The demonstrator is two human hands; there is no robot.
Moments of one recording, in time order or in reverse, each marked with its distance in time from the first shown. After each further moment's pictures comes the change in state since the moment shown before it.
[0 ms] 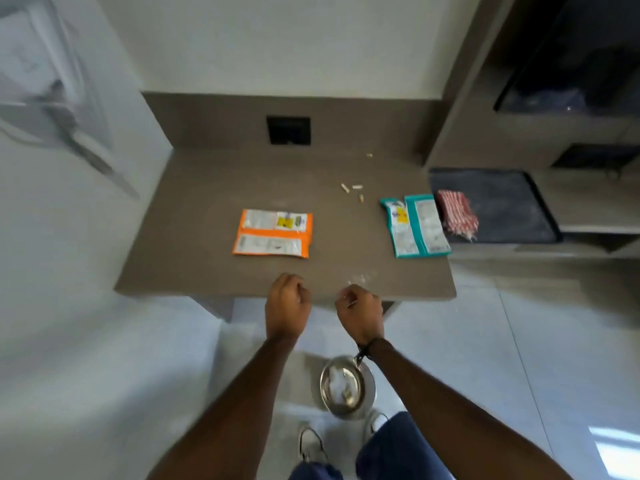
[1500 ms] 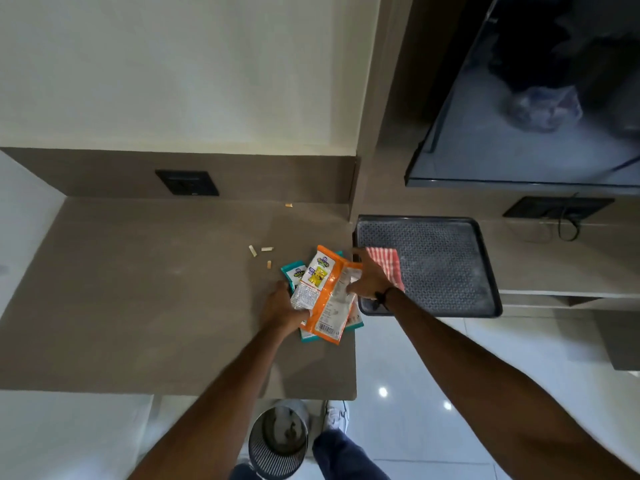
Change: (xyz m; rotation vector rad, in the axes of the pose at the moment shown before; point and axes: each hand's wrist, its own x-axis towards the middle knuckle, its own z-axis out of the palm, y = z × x) left_hand 0.171 0.168 0.204 0.137 -0.445 -0.502; right_hand 0.327 0.063 -0.226 -0.067 -0.458 0.091
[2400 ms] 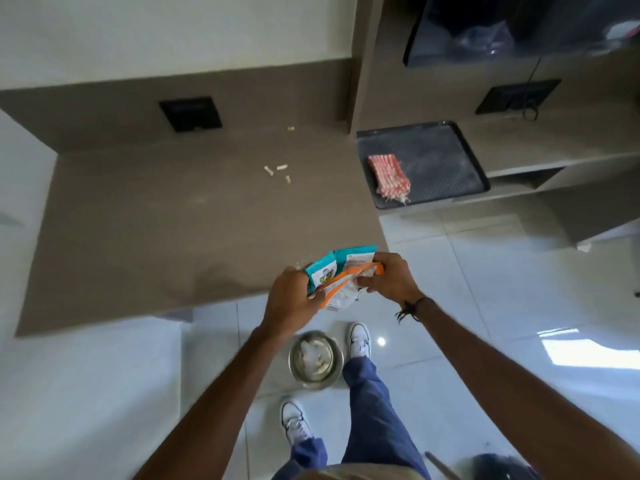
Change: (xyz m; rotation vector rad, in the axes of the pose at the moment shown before) left_hand -0.150 -0.169 -0.040 0.165 -0.086 0.563; right_hand -0.219 0.042 0.182 0.198 0.286 0.002
